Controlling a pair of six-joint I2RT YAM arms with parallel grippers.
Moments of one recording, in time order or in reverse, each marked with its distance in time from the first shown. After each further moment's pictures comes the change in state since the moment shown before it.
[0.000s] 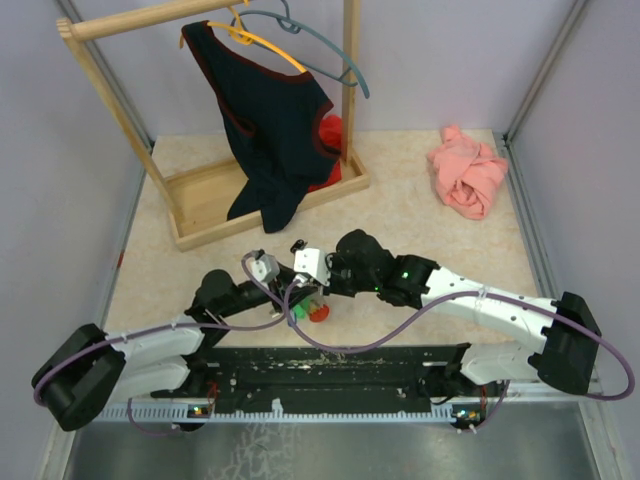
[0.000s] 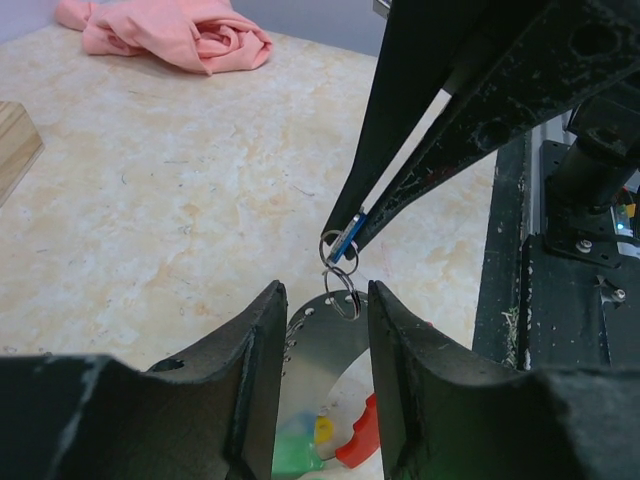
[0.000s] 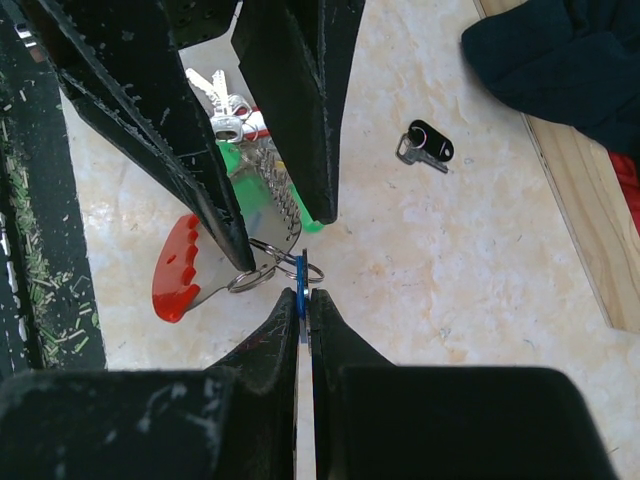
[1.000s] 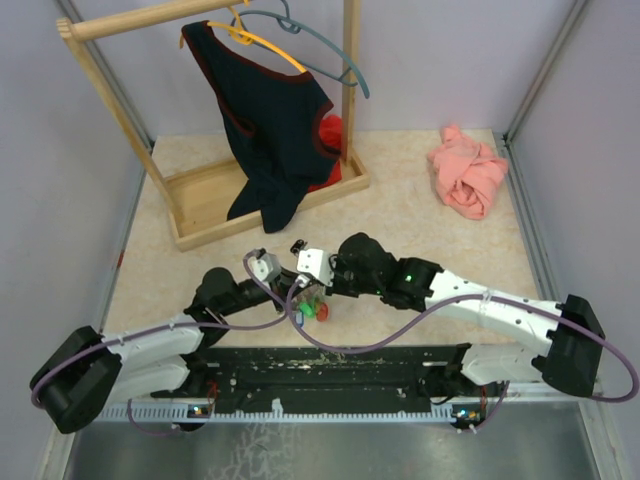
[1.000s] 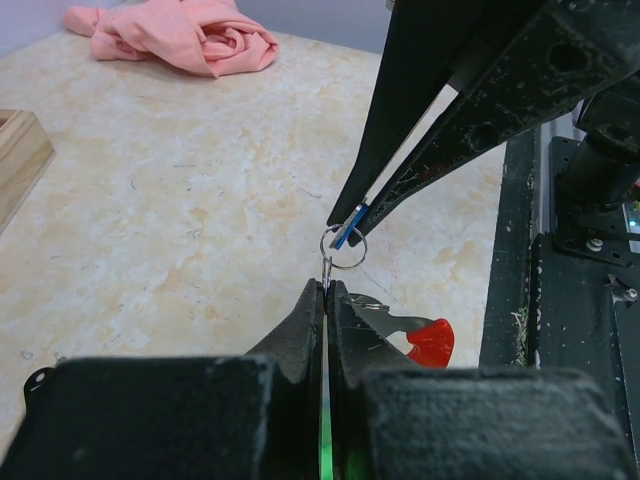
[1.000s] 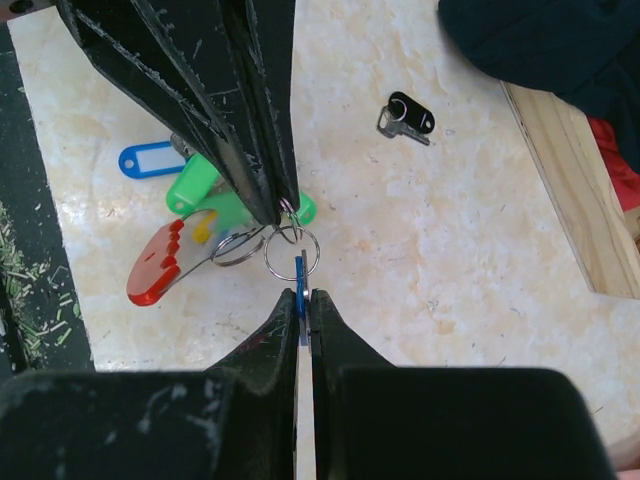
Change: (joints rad) left arm 0.000 -0.015 0.035 -0.061 -0.021 0.040; right arm 0.006 -0.027 -0.016 -0.013 0.082 0.008
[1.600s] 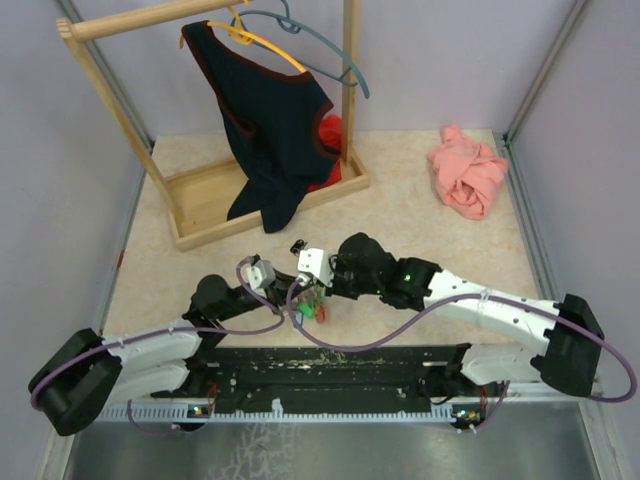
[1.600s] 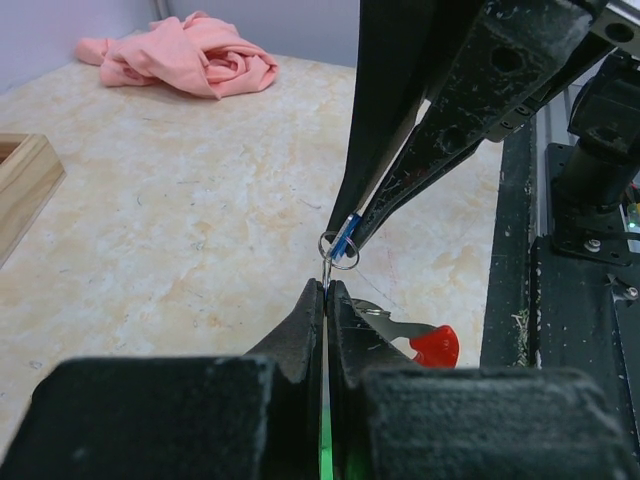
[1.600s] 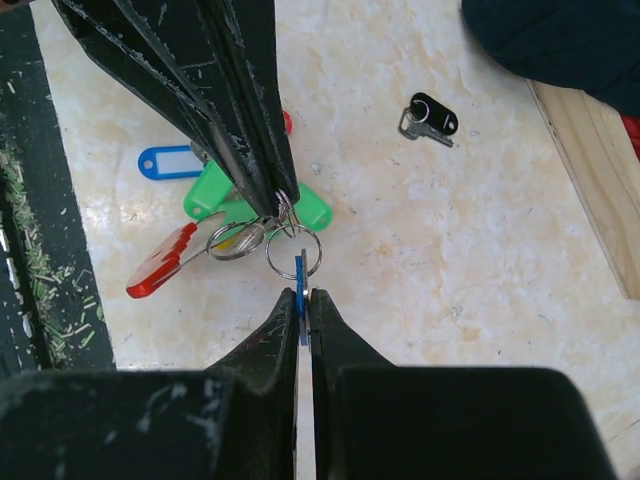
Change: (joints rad) left arm 0.000 -0.021 -0.057 0.093 0.008 0.007; right arm -0.011 0.004 -0.016 0.005 -0.035 0.031
